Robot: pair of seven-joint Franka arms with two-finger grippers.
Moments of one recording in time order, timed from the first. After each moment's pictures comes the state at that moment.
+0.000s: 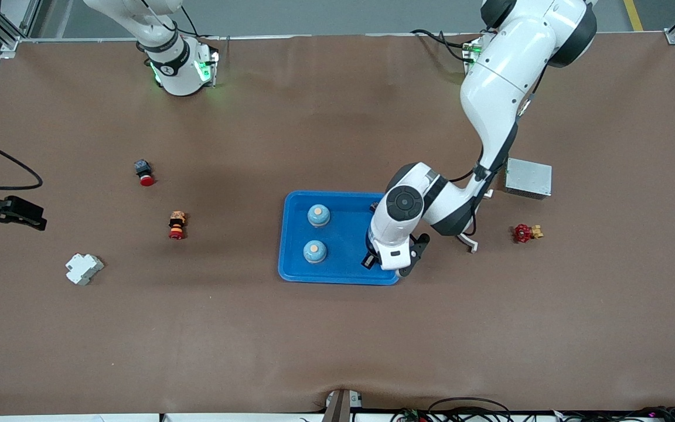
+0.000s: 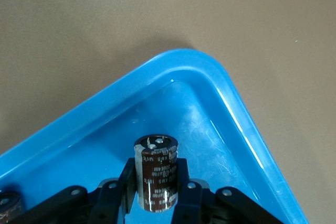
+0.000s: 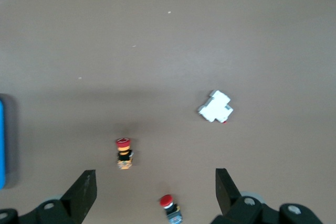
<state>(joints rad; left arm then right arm) -0.42 0.88 -0.24 -1.41 0.18 2.37 -1.65 -0.08 0.28 0.03 -1.31 -0.03 1.63 -0.05</state>
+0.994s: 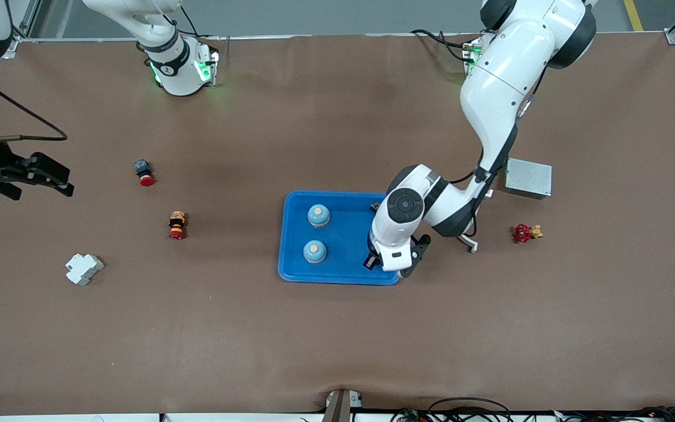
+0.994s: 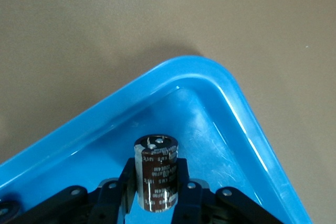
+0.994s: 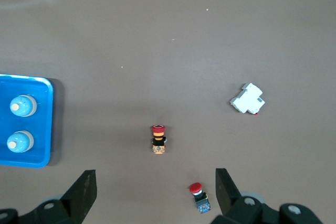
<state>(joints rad) -0.42 0.88 -0.24 -1.41 0.18 2.37 -1.65 -0.01 0.10 0.06 -1.48 0.02 1.65 -0.01</state>
